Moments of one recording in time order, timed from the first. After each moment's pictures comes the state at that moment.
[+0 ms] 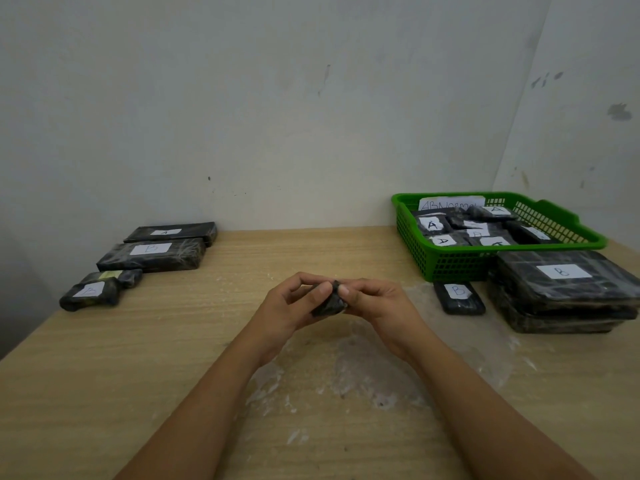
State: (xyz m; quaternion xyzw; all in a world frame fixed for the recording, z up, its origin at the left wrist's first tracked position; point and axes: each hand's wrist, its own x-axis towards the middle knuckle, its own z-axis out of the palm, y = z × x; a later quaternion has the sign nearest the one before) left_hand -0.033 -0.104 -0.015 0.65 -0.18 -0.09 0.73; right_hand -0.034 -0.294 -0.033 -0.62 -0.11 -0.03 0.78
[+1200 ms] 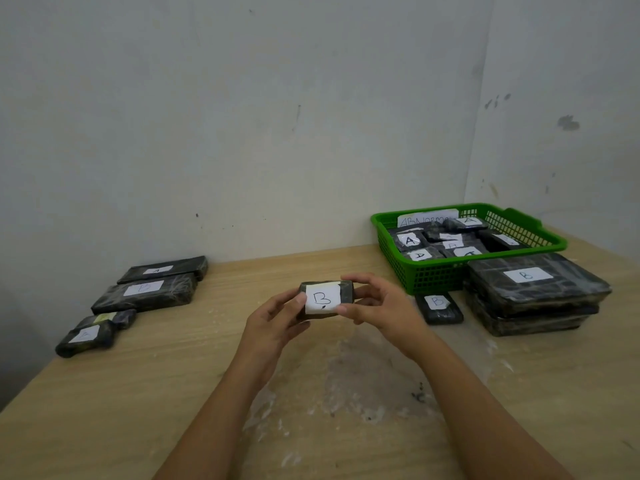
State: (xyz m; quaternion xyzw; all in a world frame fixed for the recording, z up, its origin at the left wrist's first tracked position) left_hand -0.030 -0.113 -0.013 0.61 -0.08 -0.03 0.79; right_hand -0.043 -0.329 -0.011 -0.71 -0.09 -0.08 0.69
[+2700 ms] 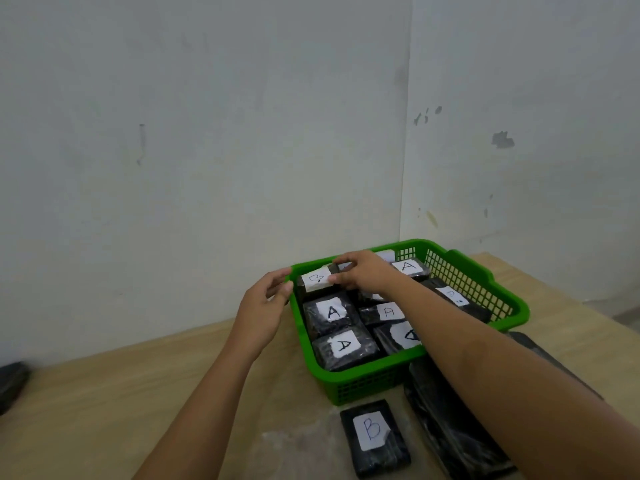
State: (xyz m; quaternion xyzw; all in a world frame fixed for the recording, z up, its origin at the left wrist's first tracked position) left_hand 0.199 -0.320 0.019 0.79 -0.19 0.04 0.58; right_hand 0.197 -0.558 0.037 -0.86 0.07 -0.03 0.51
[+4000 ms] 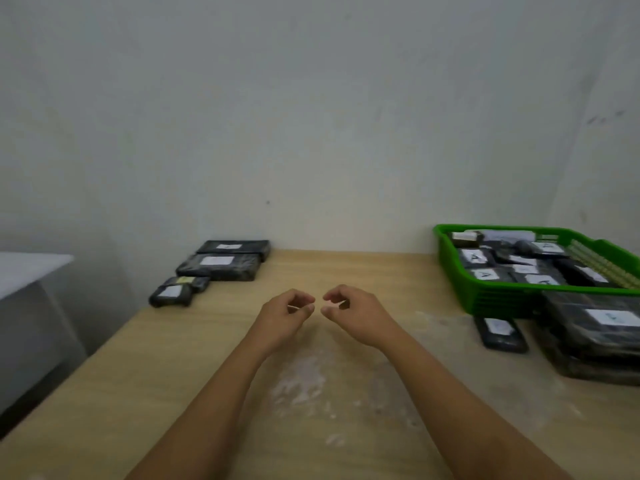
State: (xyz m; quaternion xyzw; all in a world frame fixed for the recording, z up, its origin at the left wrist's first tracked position) left_hand -0.010 -0.033 -0.016 0.87 -0.06 0.07 0.48; right_hand -0.009 -0.222 0.002 -0.90 -0.13 -0.02 0.42
